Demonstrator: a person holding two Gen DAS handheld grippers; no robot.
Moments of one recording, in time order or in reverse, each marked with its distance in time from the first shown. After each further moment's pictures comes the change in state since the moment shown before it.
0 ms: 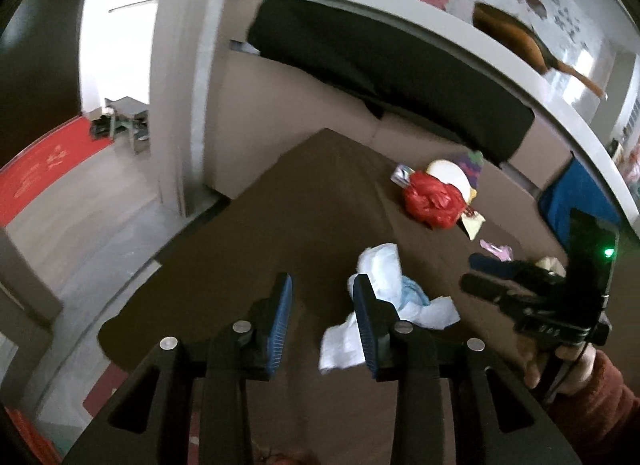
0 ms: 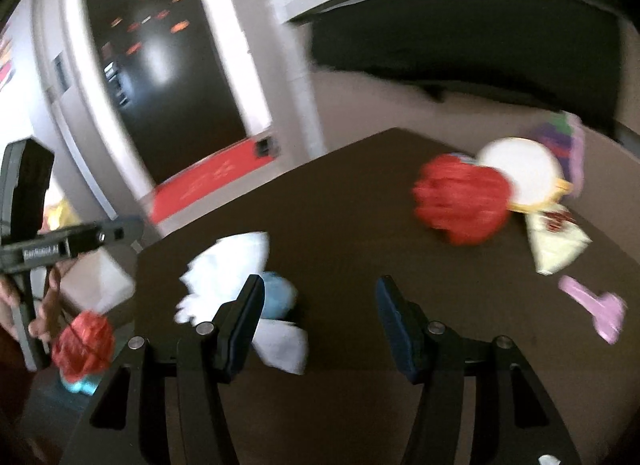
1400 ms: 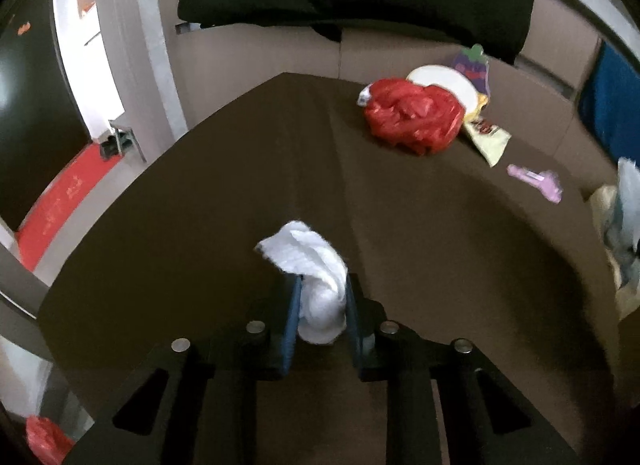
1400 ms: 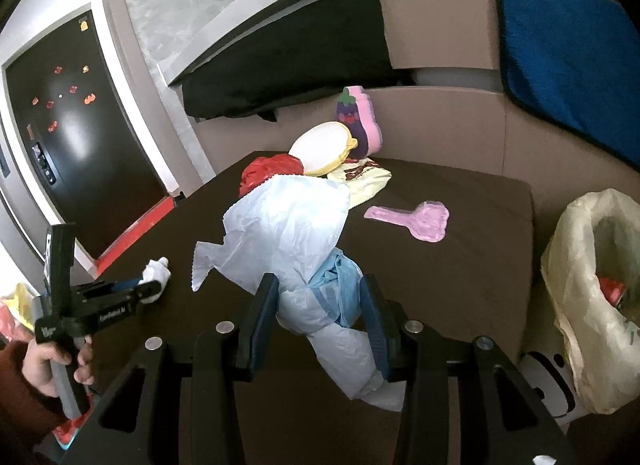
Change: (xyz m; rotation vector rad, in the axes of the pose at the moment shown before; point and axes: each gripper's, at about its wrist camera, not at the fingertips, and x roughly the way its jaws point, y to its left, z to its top) left arm 0.133 -0.138 -0.033 0.191 0.133 0.200; right arm -0.148 -0.127 -0.099 0.335 -0.173 -0.299
